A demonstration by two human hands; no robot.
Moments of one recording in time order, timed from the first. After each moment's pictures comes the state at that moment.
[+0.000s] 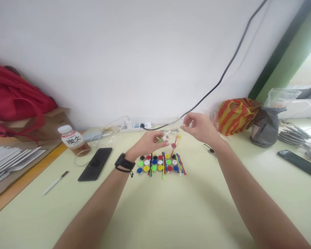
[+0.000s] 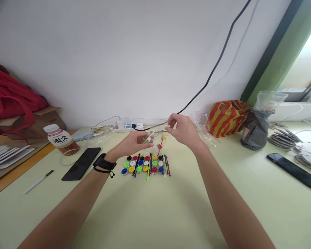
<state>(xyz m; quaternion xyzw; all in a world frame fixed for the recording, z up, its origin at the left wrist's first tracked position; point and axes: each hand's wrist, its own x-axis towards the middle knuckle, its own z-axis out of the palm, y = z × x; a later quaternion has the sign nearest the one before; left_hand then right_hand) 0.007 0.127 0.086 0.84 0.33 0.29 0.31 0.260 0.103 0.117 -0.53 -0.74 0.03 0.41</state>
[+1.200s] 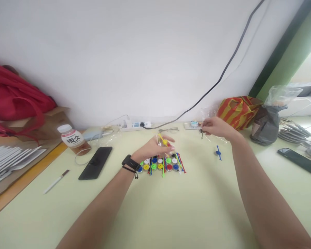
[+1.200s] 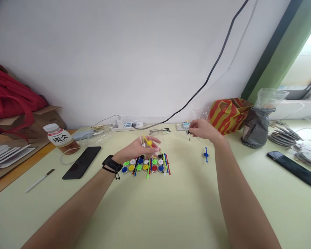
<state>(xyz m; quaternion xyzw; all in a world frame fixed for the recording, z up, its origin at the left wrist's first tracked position) 0.018 0.122 0.060 0.68 0.29 0.26 0.62 0.355 0.129 0.089 -0.66 -0.68 0.23 0.23</state>
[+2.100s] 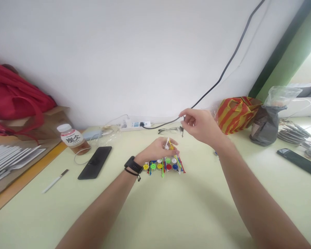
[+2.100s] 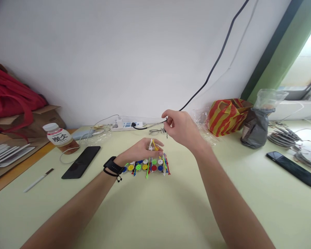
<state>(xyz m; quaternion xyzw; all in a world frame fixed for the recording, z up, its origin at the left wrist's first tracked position) 0.034 0.112 0.063 0.78 0.34 0.24 0.47 0.248 0.078 0.138 -0.48 -0.78 -0.01 0.41</state>
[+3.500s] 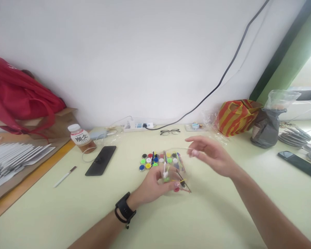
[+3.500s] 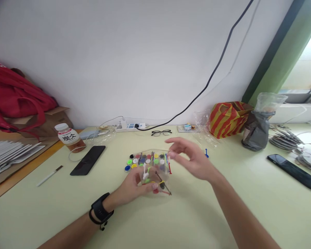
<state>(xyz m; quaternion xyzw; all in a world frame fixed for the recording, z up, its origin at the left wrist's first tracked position) 0.011 0.002 0.033 0.71 0.27 0.31 0.58 0.273 0.015 0.081 -0.35 -0.76 0.32 0.44</state>
